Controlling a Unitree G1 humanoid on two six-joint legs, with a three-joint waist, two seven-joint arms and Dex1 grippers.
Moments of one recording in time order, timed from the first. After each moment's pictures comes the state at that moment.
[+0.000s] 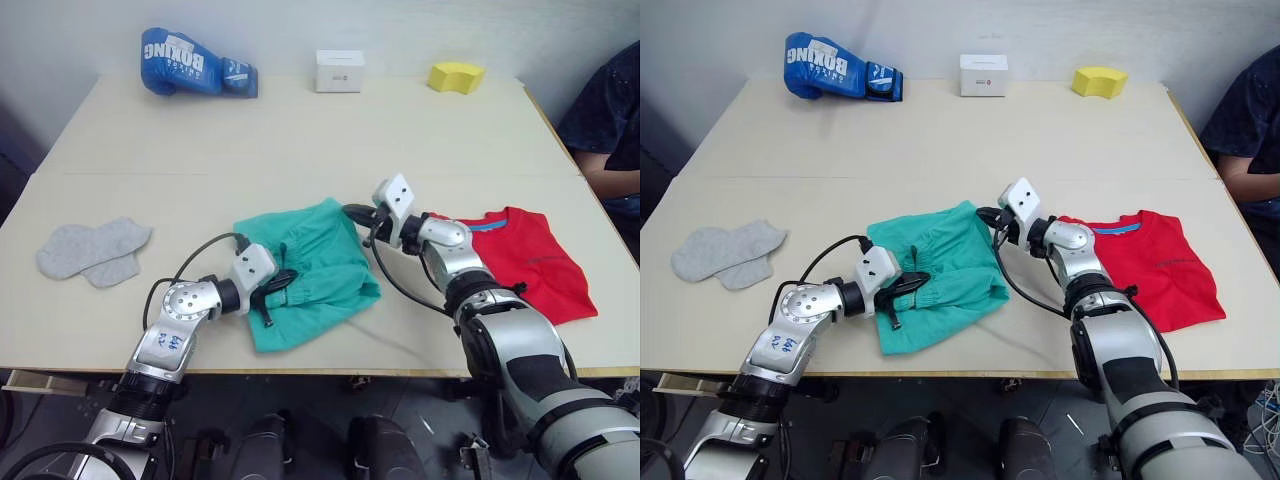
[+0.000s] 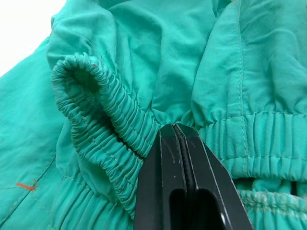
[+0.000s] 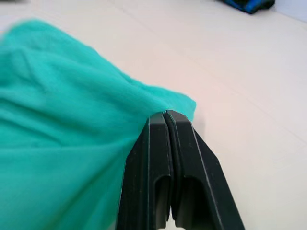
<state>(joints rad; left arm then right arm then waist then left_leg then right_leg) -0.35 0.49 -0.12 0.02 -0.16 0.22 -0.75 -1.07 -0.27 -0.02 1.26 0.10 -0.43 1.00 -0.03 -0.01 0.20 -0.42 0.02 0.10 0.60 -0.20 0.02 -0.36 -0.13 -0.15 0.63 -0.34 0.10</state>
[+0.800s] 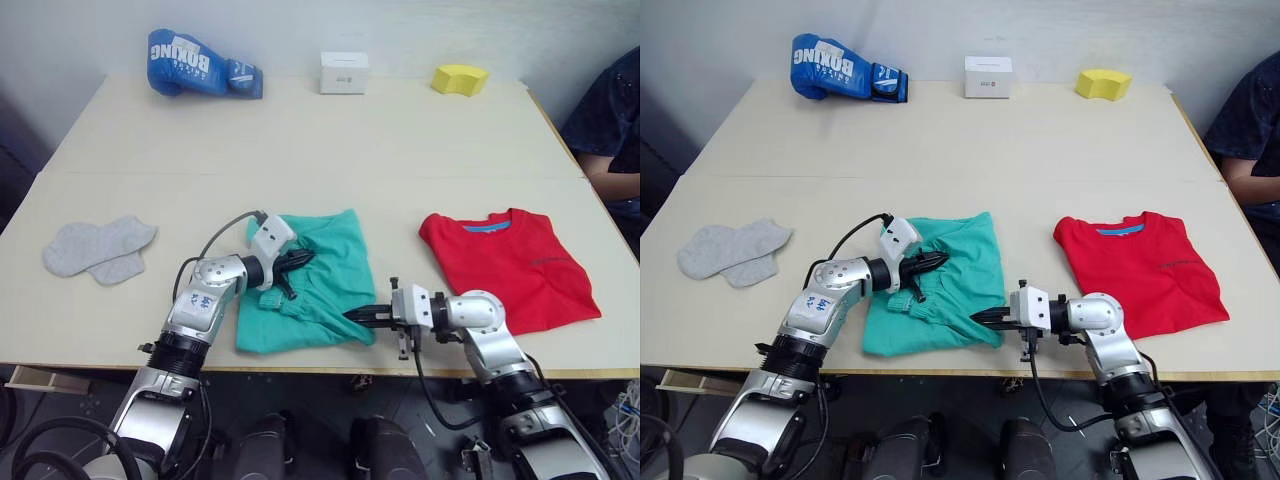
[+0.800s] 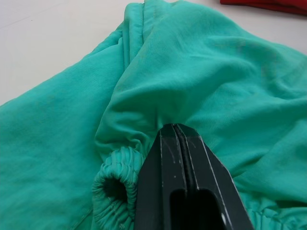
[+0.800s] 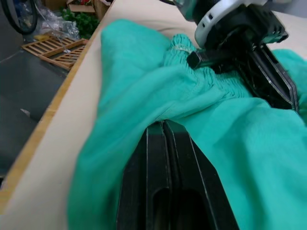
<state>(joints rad) -0.56 0.36 -0.14 0.23 -0.14 0.34 -0.67 -0.36 -0.47 0.16 0.16 0.24 -0.23 1.31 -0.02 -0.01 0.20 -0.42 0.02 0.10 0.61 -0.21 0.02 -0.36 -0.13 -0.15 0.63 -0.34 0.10</state>
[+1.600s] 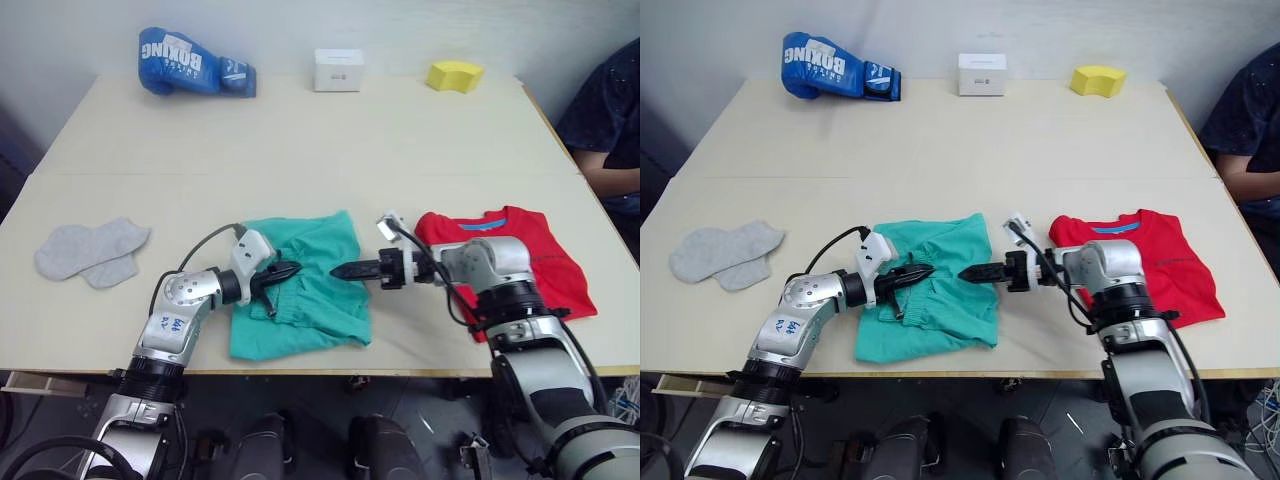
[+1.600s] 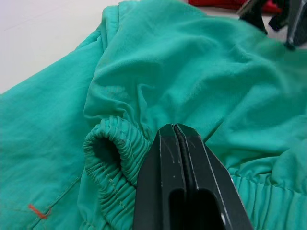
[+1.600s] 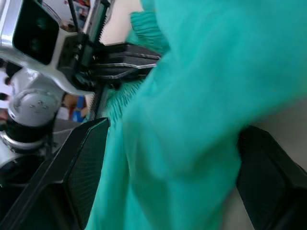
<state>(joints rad) -0.43 0.44 -0.09 0.12 -0.19 0.26 -0.79 -0.91 -0.32 0.05 0.54 0.56 1.20 0.97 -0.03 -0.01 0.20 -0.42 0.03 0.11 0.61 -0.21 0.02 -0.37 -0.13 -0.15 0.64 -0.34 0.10</state>
